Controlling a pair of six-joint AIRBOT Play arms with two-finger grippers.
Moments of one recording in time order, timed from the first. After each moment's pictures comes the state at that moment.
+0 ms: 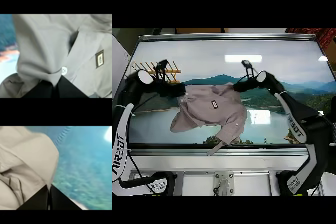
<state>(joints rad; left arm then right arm) -0.02 -1.43 1.38 1.22 -1.12 -1.52 0.23 -1.85 1.65 -1.03 0.82 1.20</state>
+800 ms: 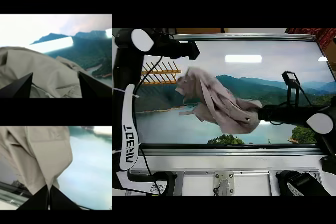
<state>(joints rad) -0.23 -1.58 1.95 1.31 -1.16 -1.58 0.36 -0.79 0.93 -1.31 1.07 1.83</state>
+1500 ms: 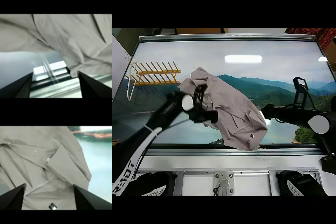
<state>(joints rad) -0.56 -1.28 1.02 1.30 -1.10 -1.92 0.20 -0.76 0.82 -1.33 0.98 1.82</state>
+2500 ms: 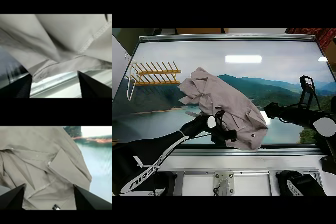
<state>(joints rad) -0.77 -1.53 0.94 0.92 -0.88 -1.92 0.18 -0.72 0.82 -1.32 0.97 1.82</state>
